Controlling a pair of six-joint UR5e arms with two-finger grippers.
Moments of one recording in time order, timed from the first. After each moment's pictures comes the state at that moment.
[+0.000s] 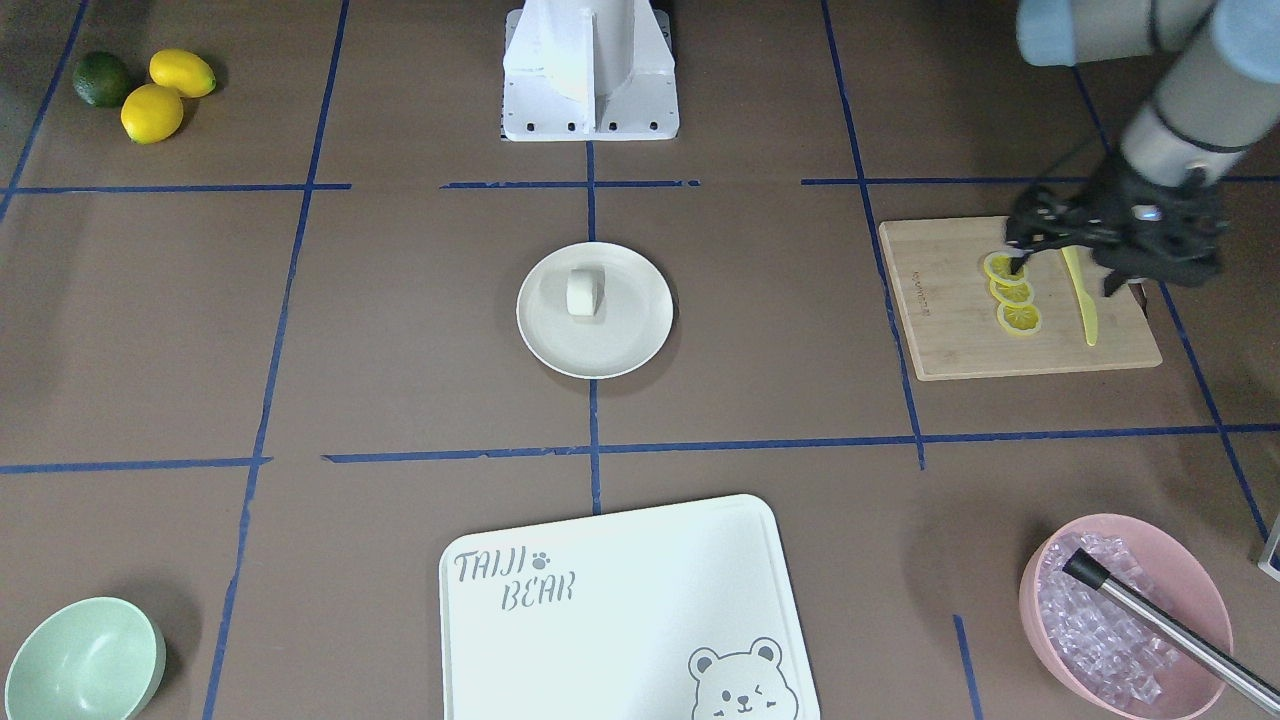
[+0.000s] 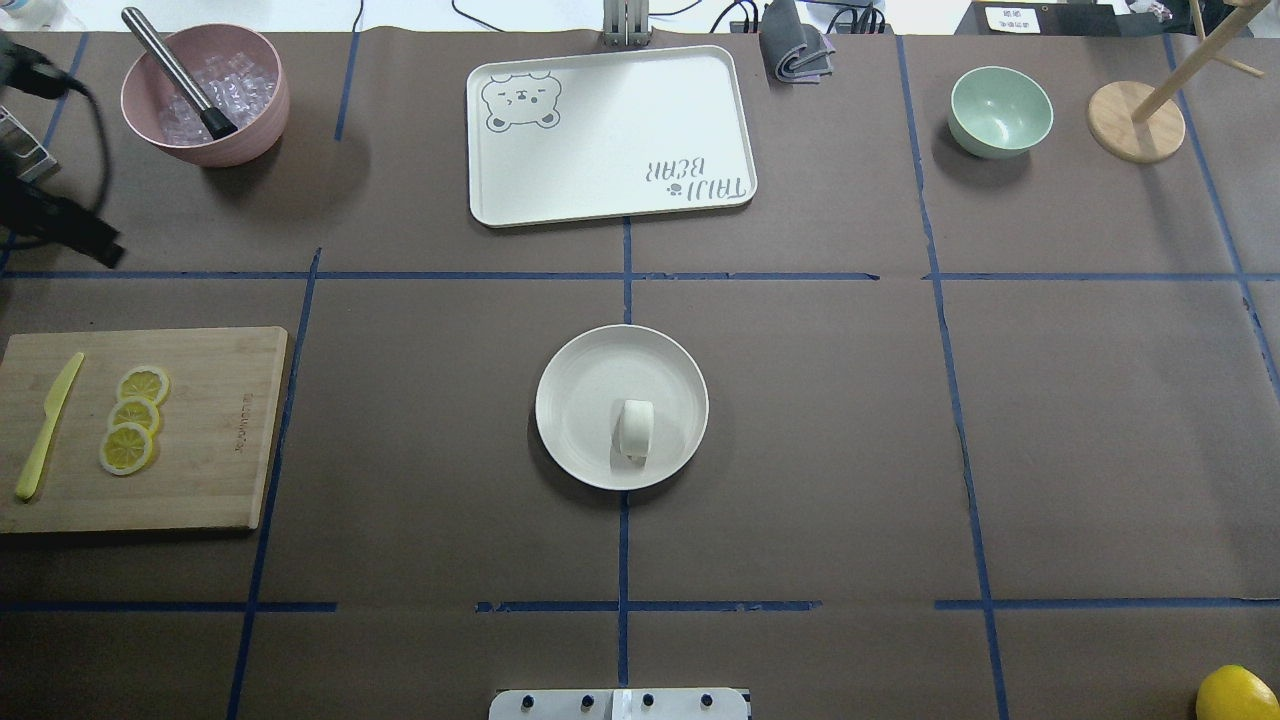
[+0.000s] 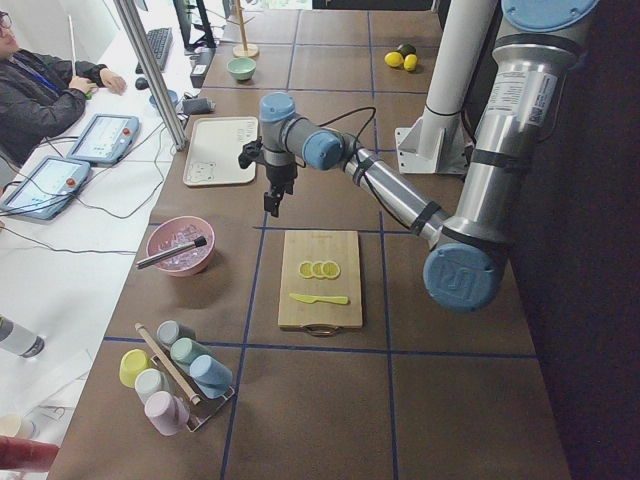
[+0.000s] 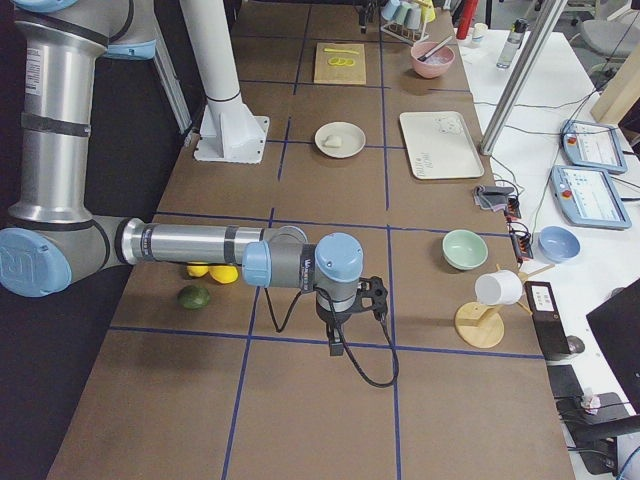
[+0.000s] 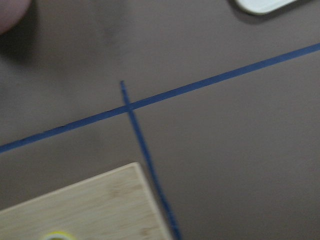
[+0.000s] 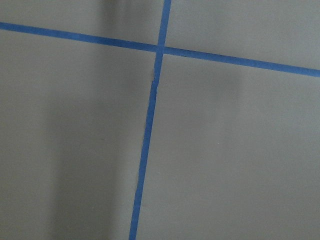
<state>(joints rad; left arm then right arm) -1.19 -1.73 -1.95 -1.45 -2.21 -0.20 1.57 -1.73 1.74 -1.59 2.31 -0.14</state>
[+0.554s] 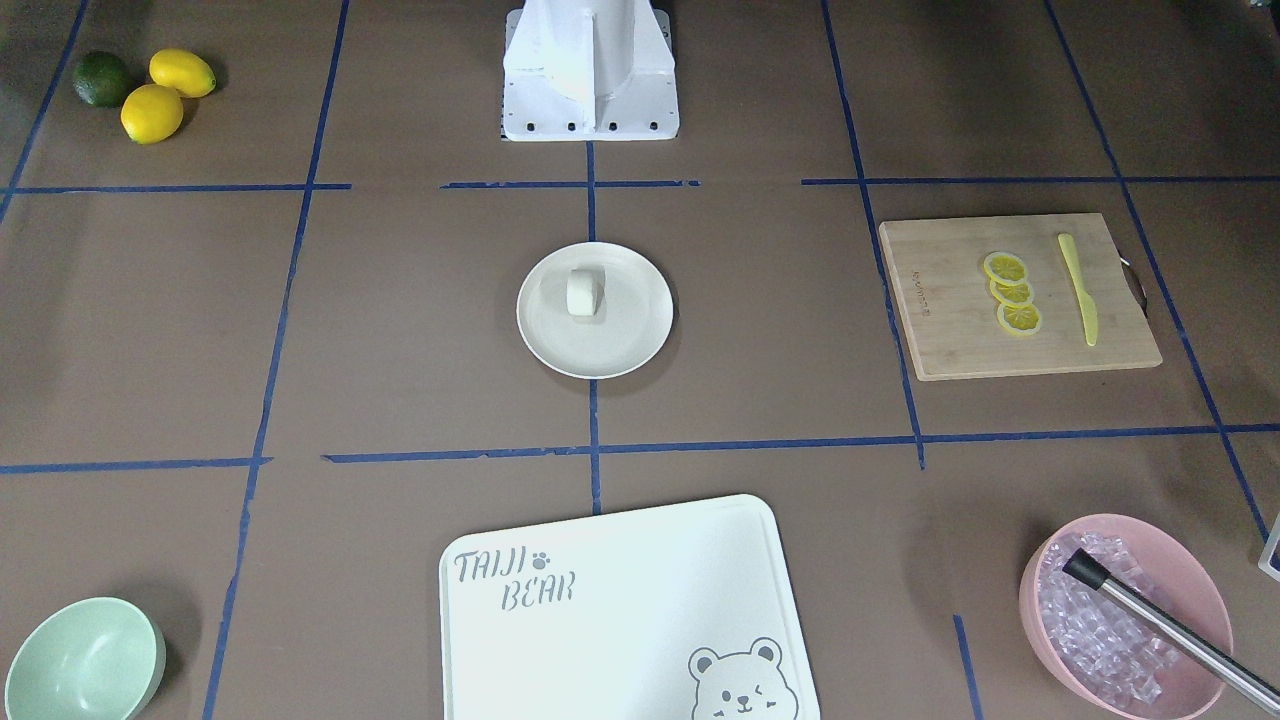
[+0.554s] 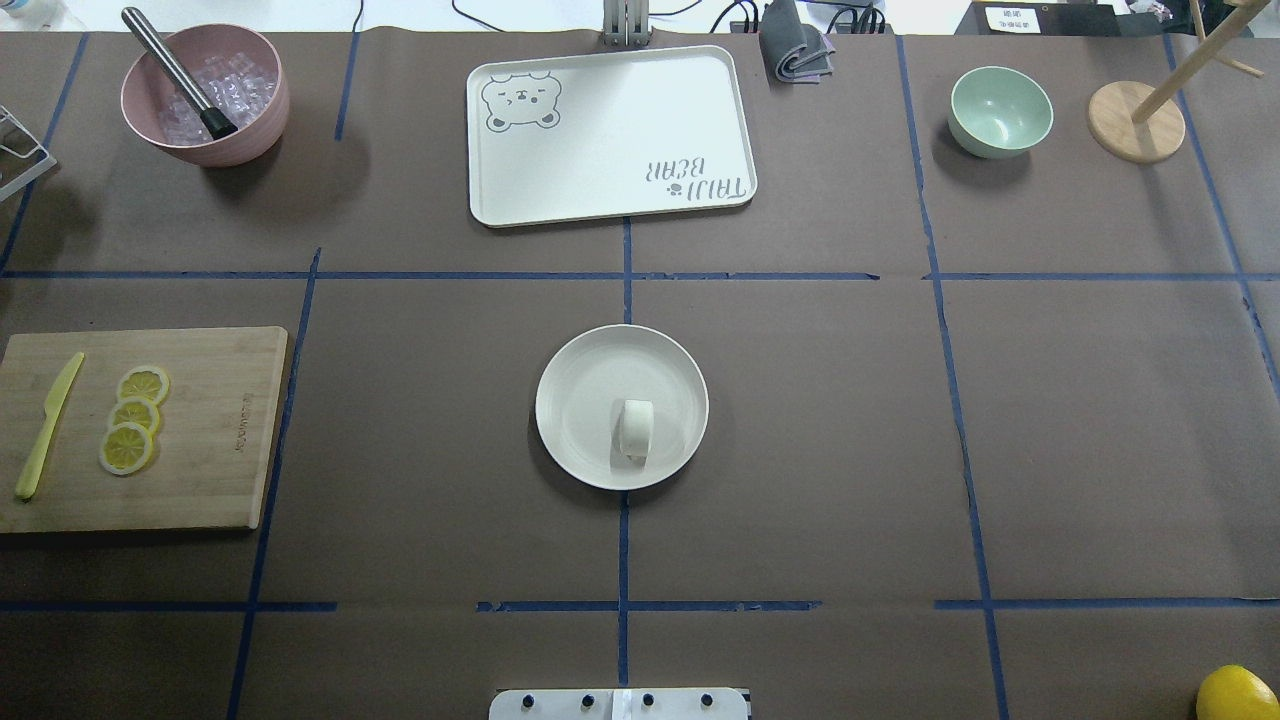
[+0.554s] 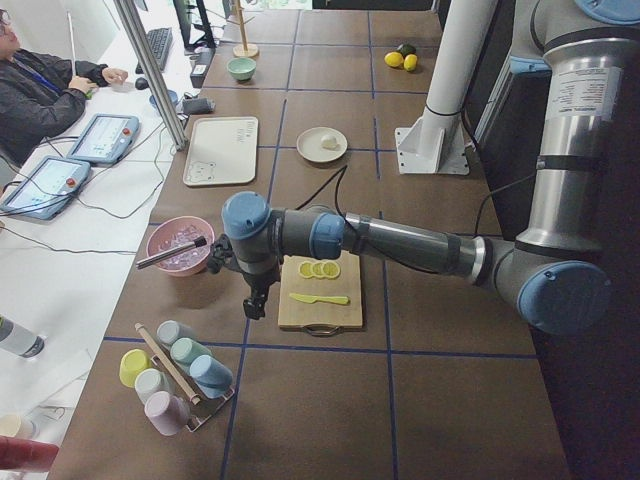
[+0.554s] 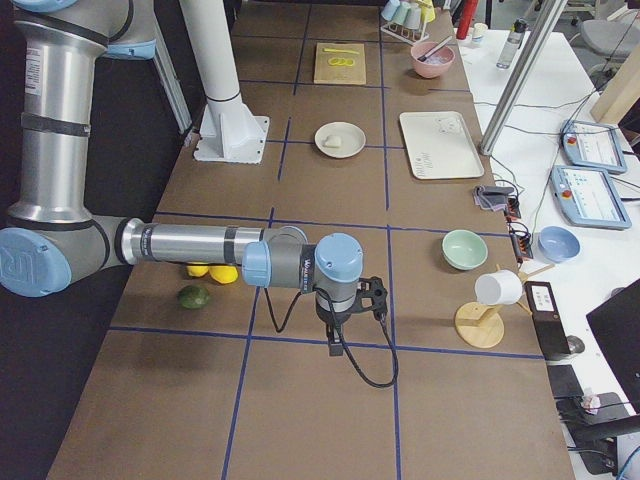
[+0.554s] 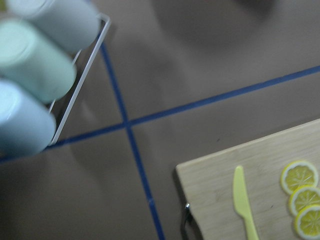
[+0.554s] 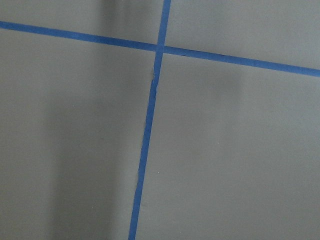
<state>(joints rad) -1.57 -1.58 -1.68 -1.47 -2.41 0.20 1.57 -1.73 1.74 -1.59 2.31 -0.14</state>
